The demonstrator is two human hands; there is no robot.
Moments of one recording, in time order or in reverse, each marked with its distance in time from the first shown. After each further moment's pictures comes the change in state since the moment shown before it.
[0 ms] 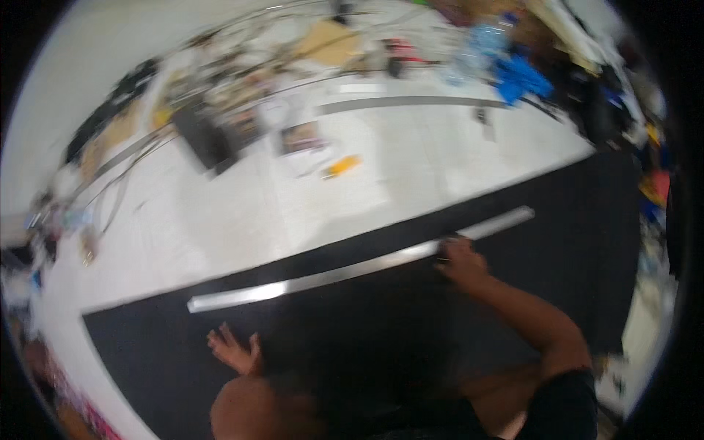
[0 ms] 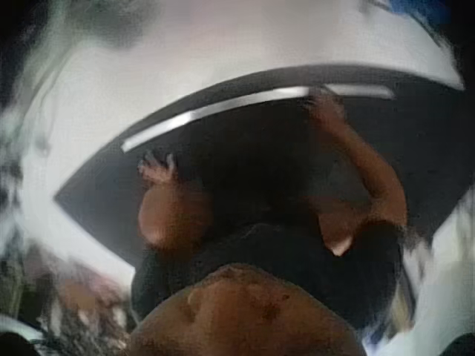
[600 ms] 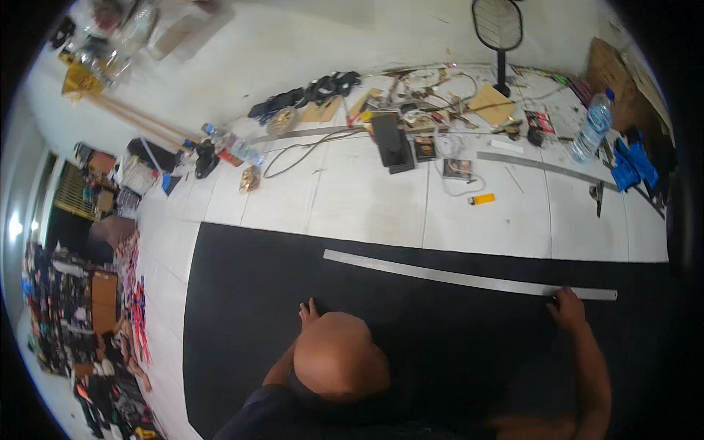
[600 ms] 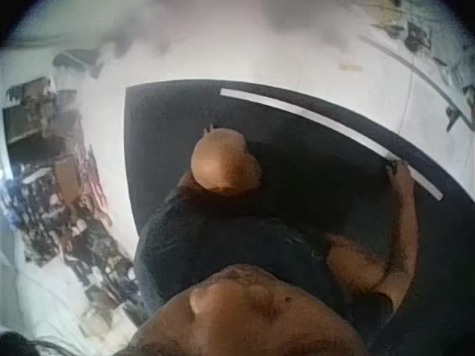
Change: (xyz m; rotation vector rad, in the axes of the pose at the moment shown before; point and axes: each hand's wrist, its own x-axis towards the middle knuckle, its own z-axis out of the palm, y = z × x) left_hand -0.053 -0.163 -0.030 -0.105 -0.178 -0.376; right_hand -0.075 0.026 0.055 0.096 0.234 -0.242
